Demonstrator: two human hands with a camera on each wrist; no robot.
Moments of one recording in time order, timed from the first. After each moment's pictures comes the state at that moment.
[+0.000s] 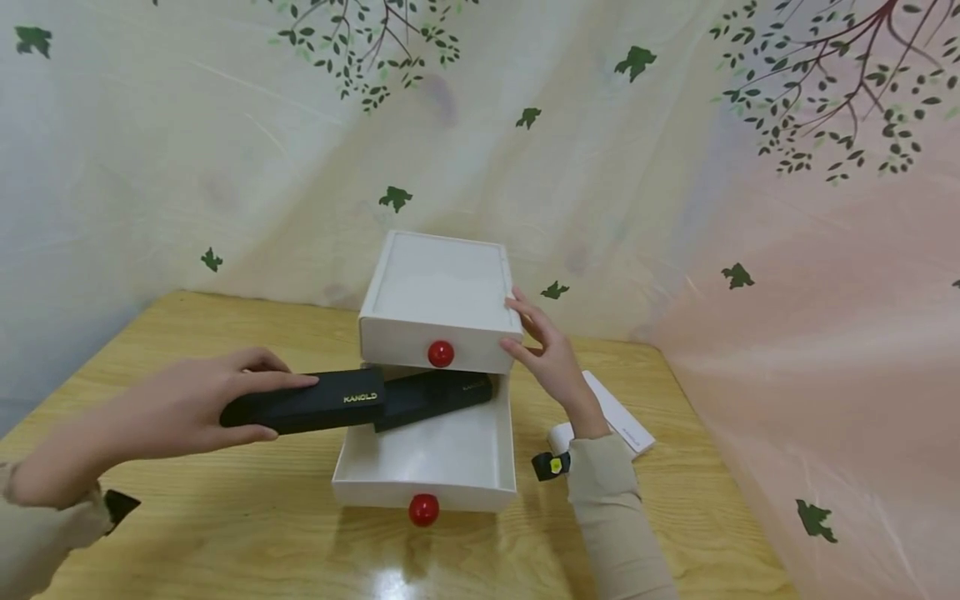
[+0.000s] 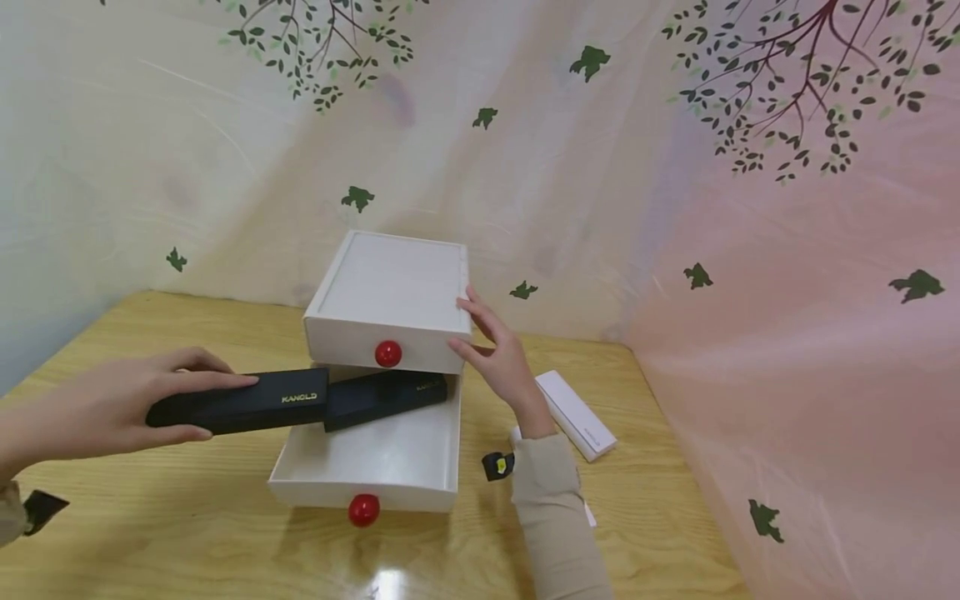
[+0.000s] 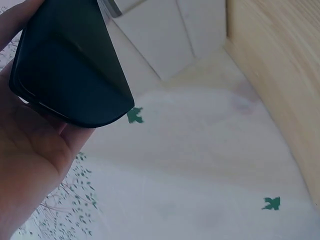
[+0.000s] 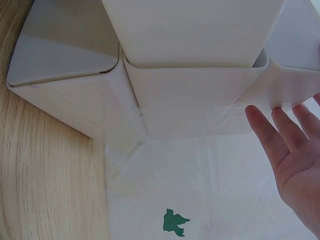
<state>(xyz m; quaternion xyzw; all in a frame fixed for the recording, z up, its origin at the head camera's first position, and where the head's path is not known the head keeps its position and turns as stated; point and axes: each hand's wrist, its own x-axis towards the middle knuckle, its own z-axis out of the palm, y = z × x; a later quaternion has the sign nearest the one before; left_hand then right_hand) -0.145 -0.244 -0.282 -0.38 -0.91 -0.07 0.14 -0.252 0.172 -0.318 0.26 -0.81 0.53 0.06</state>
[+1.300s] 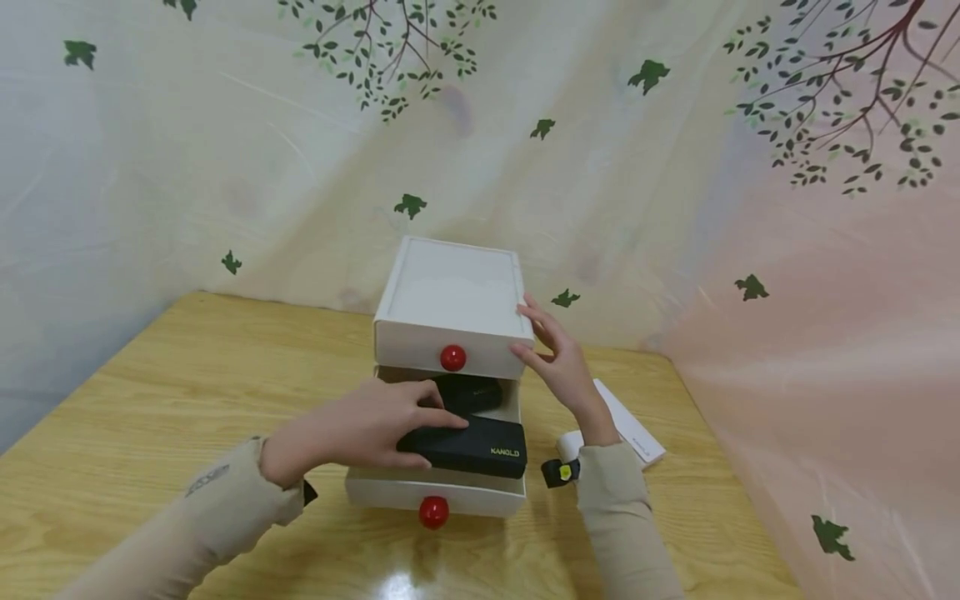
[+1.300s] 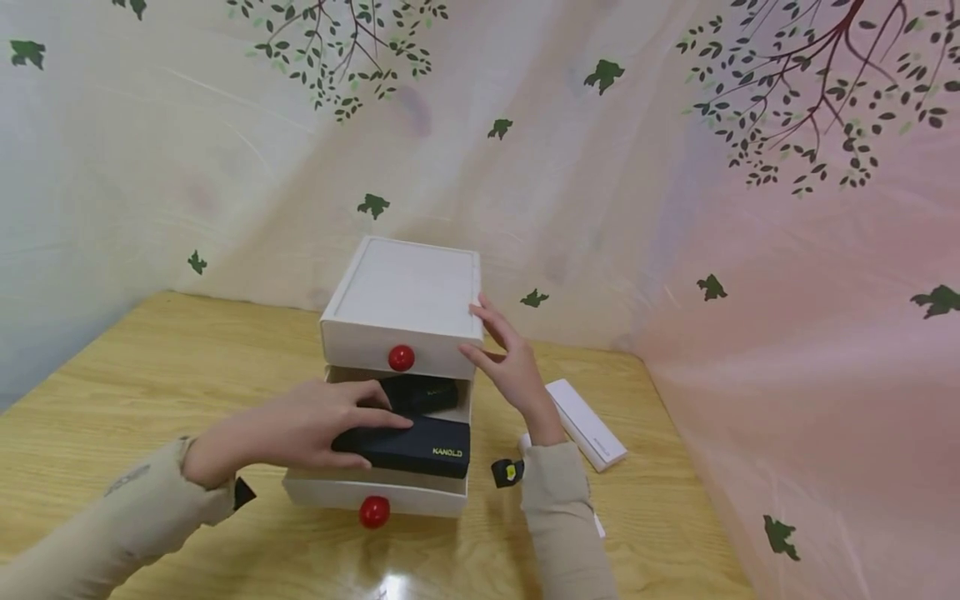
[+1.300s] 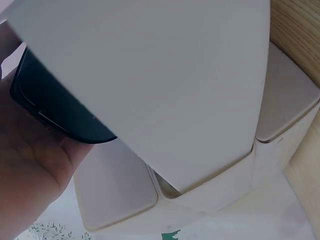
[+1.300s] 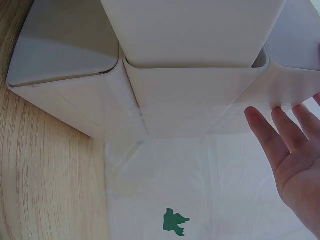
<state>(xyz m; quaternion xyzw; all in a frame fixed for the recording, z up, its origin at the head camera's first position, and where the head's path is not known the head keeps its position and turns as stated) -0.163 -0.110 -0.294 -0.47 -0.88 -0.08 0.04 -0.251 0.170 -0.317 0.25 -0.82 0.51 0.07</state>
